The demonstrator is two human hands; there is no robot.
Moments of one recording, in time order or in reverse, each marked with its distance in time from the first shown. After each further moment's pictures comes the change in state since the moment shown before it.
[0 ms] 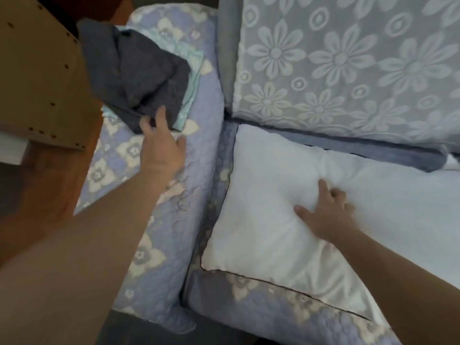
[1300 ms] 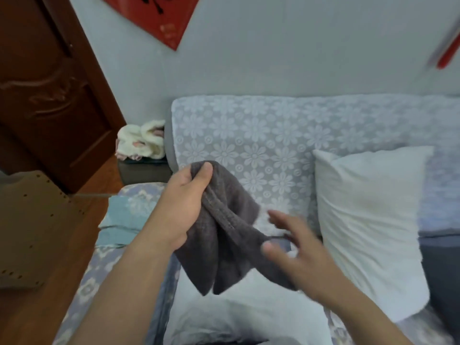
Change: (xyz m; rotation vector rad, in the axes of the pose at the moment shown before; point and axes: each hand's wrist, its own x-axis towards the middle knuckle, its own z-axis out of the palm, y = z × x) left_hand -0.259 0.306 -0.399 -1.249 -0.334 0.219; right_hand -0.417 0.022 -0.302 0.653 0.477 -0.738
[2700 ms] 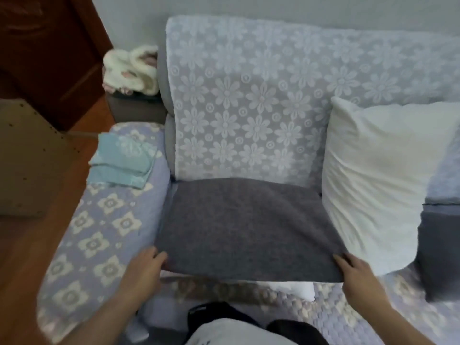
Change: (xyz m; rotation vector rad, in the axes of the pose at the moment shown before) left_hand -0.071 -0.358 -0.147 1.461 -0.346 -0.074; right_hand -0.091 0.310 -0.070 -1.117 -0.295 0.384
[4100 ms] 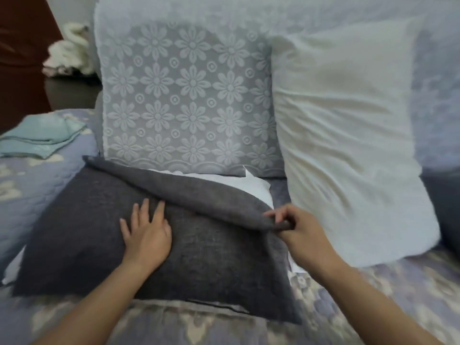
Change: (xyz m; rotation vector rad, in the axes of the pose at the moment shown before) left_hand 0.157 0.222 0.264 -0.135 0.611 -0.240; right_hand 0.086 0.045 0.202 1.217 0.365 -0.390
